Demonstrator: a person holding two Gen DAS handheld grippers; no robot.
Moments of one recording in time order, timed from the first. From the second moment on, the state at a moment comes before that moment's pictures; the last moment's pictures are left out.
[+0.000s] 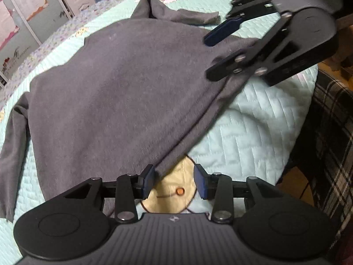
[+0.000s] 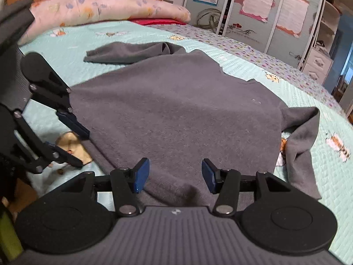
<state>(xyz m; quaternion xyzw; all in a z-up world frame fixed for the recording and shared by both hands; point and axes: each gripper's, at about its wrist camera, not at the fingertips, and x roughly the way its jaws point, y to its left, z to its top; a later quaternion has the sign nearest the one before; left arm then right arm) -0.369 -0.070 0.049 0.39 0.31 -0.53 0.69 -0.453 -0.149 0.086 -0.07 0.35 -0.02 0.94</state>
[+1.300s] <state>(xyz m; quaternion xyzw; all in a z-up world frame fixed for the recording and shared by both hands) -0.376 -0.084 0.049 0.45 0.30 -0.51 0.67 -0.447 -0.138 0.062 -0.19 0.30 -0.03 0.93</state>
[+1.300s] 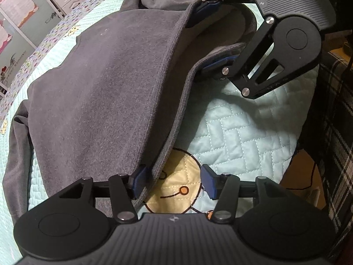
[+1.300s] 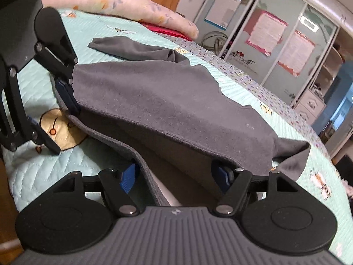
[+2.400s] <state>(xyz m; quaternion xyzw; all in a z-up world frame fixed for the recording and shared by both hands) -0.338 -0.083 0.051 0.46 0.28 -0.49 0.69 -0.455 -0.132 0.045 -0.25 0.35 -0.03 0.90</state>
